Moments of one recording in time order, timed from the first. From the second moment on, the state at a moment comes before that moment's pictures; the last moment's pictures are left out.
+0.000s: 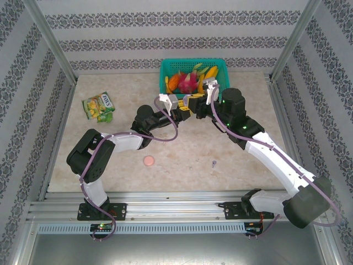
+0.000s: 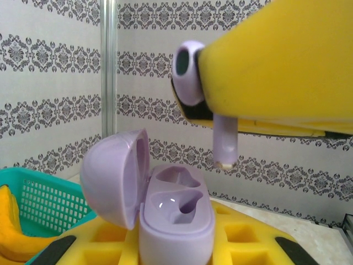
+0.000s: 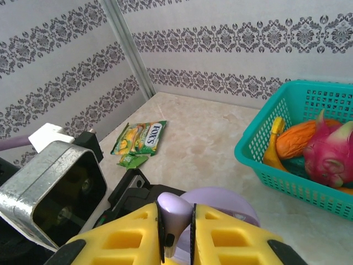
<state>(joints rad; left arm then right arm) -0.57 1.79 0.95 1.08 0.56 -0.19 0.51 1.22 1.08 -0.09 -0.28 0.26</state>
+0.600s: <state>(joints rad) -0.57 1.79 0.96 1.06 0.56 -0.19 0.47 1.24 1.05 -0.08 -0.28 0.27</state>
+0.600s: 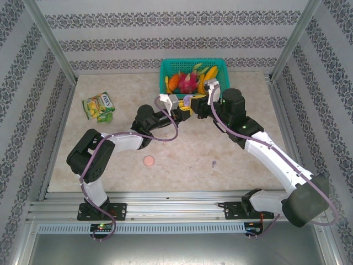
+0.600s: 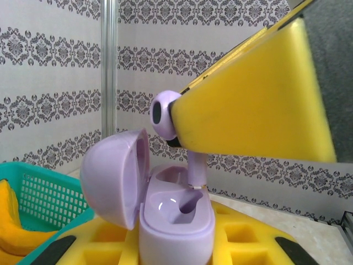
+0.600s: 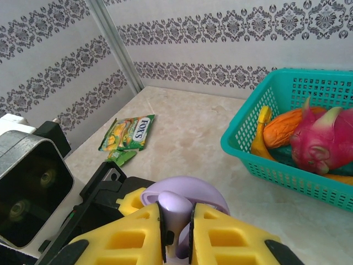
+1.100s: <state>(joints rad) -0.57 1.79 0.96 1.04 0.56 -0.19 0.47 1.26 1.05 -0.08 -0.30 0.27</state>
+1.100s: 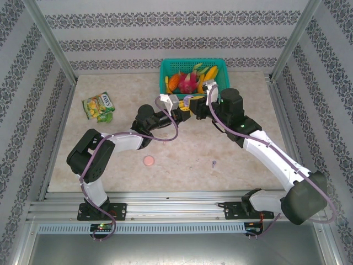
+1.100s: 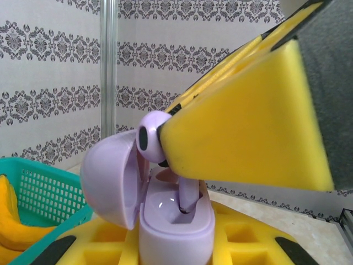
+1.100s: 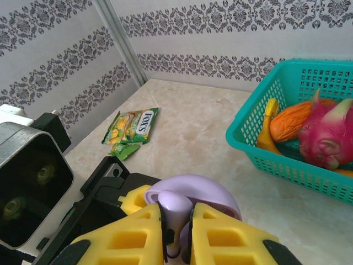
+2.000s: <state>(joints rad) -0.57 1.79 0.96 0.99 0.56 -0.18 0.49 1.27 1.09 -0.19 -0.28 0.15</state>
